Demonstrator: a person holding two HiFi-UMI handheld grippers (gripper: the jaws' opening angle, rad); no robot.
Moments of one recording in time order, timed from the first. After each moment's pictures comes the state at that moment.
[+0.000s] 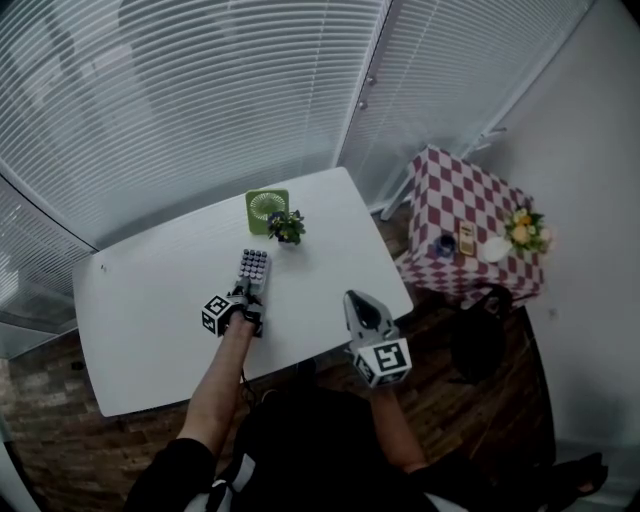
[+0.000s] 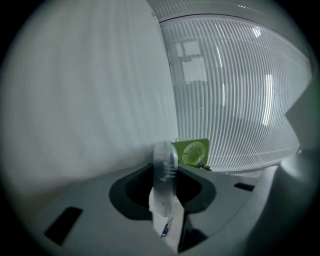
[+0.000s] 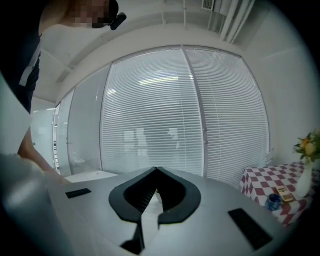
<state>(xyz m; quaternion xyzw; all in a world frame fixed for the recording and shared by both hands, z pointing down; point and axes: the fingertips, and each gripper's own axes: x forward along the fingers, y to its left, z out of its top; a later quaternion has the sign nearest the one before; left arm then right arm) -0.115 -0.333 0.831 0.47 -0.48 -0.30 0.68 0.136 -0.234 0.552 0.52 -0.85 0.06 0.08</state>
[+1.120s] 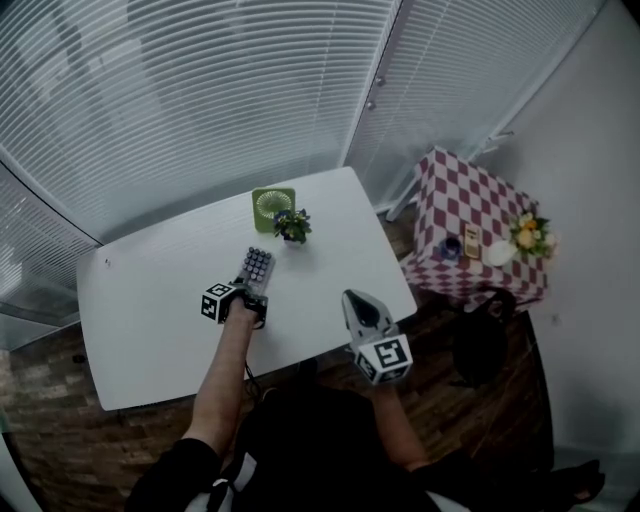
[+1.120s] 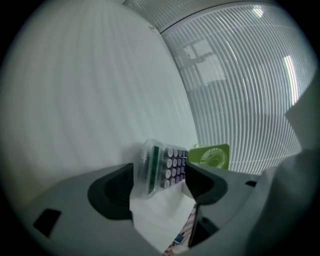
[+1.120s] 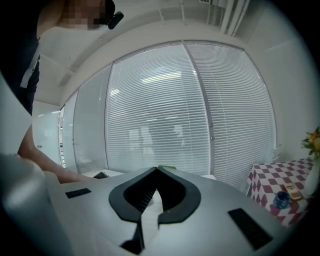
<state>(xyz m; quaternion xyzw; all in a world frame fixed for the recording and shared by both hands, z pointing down) -0.132 -0.318 0.830 0.36 -0.58 -0.21 0.70 0.125 -0.239 0.561 0.49 -0.86 0.07 0.08</state>
